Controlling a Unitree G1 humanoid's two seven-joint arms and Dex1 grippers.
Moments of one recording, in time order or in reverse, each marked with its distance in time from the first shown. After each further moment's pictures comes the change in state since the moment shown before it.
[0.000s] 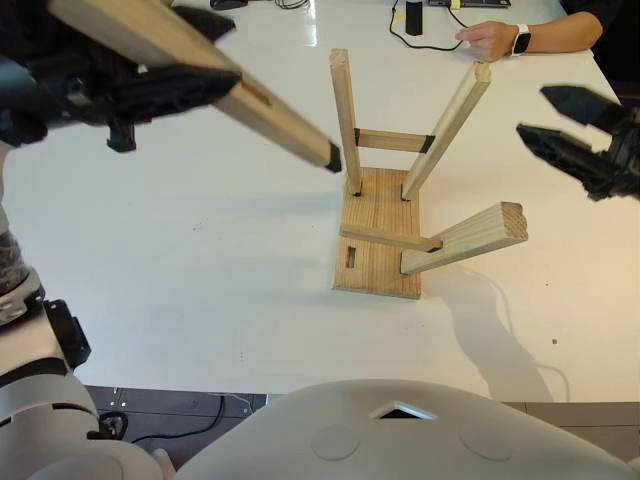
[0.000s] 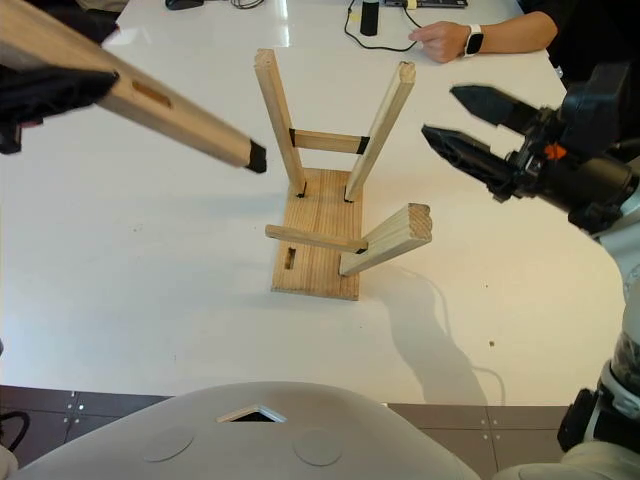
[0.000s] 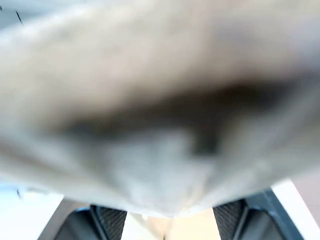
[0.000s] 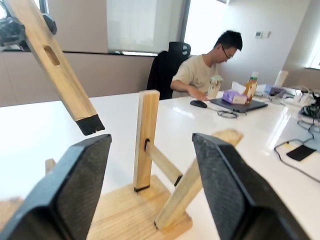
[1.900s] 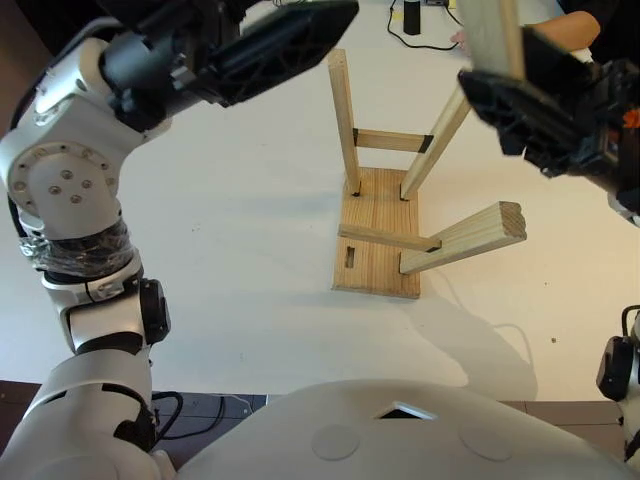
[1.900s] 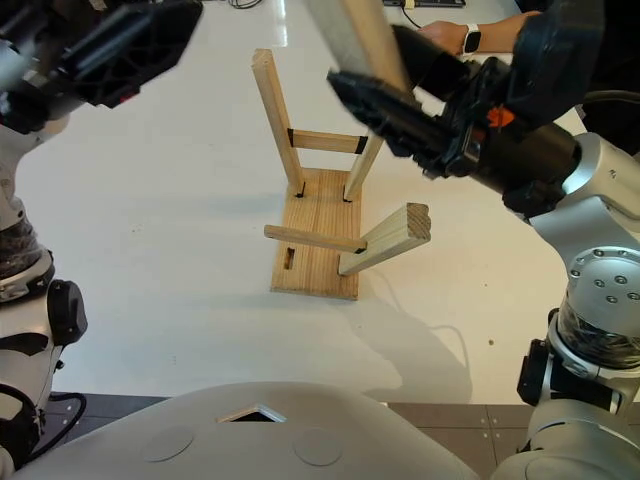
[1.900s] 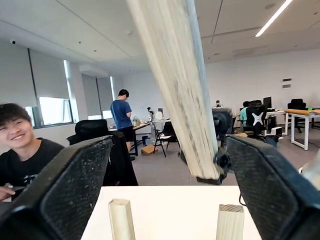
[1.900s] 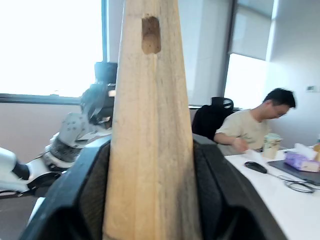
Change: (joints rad) left arm -0.183 -0.356 -0.060 -0.115 -0.306 0.083 0.475; right arm -0.335 0.107 0.210 -0.164 0.344 0.060 -0.269
